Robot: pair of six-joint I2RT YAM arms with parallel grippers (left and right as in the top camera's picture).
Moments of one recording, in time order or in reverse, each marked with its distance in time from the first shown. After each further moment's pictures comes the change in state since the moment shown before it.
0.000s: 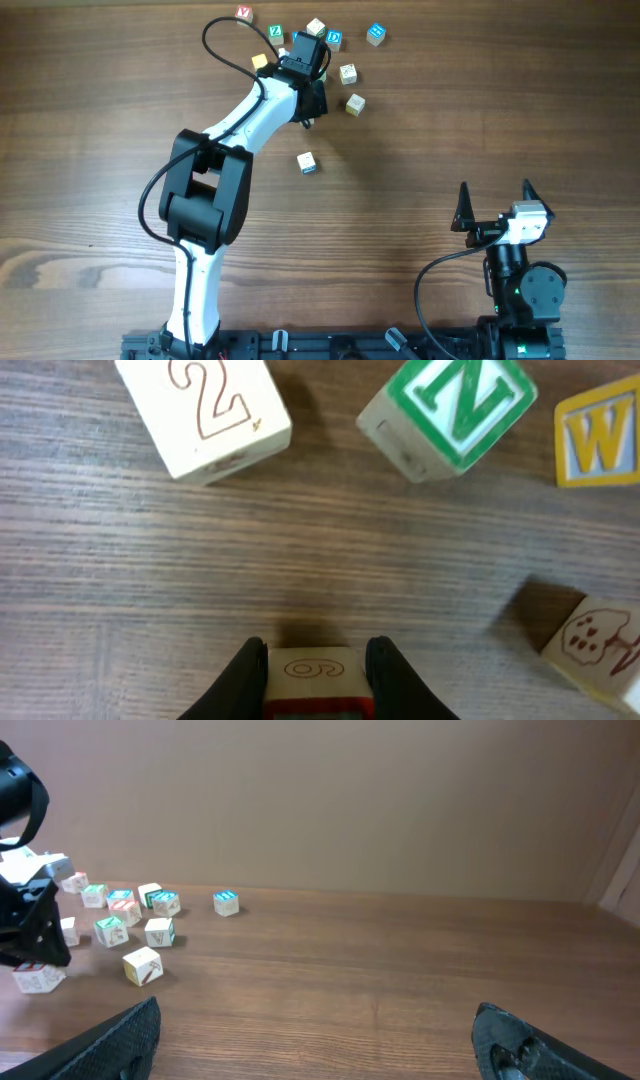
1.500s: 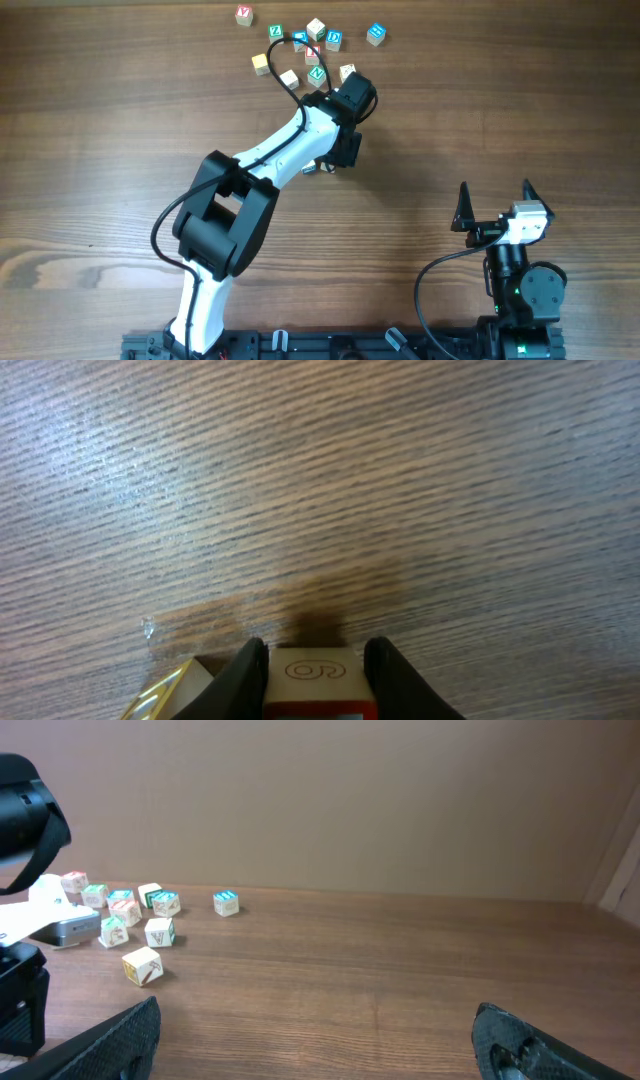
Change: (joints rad) left arm -0.210 -0.094 -0.111 -0.178 -0.018 0.209; right arm 0.000 0.000 0.000 0.000 0.000 0.000
